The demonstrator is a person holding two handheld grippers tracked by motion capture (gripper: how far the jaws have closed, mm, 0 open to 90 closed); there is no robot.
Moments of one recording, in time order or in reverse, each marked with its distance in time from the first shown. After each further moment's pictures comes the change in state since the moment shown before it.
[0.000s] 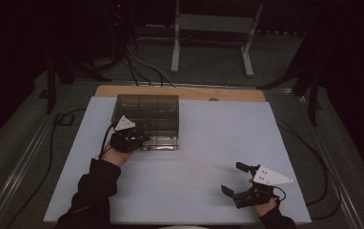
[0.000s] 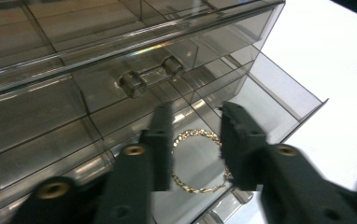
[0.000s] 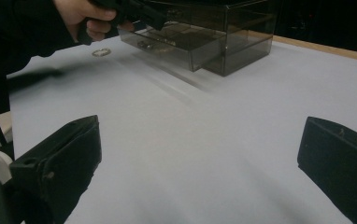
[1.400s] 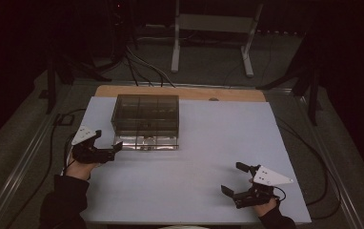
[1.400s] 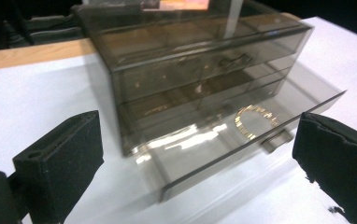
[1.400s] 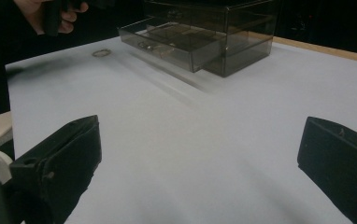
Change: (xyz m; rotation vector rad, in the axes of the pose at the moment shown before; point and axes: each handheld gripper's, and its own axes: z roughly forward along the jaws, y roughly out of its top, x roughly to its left) left arm 0.045 -0.044 -0.087 -0.130 0.118 -0.069; right arm 0.001 0.000 0.000 -0.001 0.000 -0.004
